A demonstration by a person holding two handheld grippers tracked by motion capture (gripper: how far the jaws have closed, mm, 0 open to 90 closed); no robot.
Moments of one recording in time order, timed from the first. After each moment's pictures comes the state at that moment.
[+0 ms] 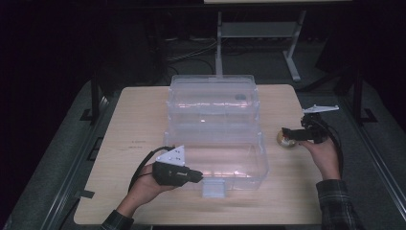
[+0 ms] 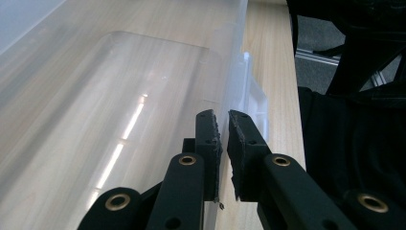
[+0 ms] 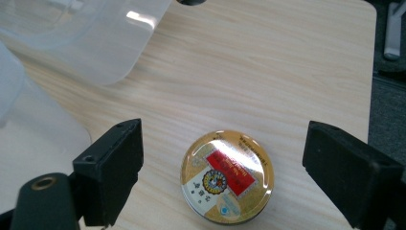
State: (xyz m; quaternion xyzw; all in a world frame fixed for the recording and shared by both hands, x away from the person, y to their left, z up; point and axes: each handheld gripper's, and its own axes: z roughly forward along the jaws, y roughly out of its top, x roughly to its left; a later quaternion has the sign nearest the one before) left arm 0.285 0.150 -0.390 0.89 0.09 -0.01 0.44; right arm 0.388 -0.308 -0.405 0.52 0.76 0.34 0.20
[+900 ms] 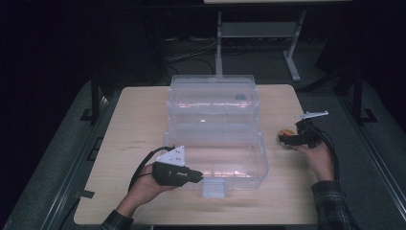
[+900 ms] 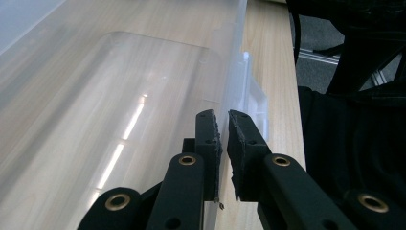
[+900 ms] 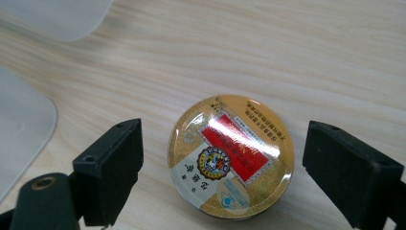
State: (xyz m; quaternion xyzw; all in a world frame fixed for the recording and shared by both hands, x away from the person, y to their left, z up) left arm 0.284 0.150 -0.390 0.90 0.09 -0.01 0.44; right arm 0.399 -0.306 -0.443 0.54 0.77 0.30 0.17
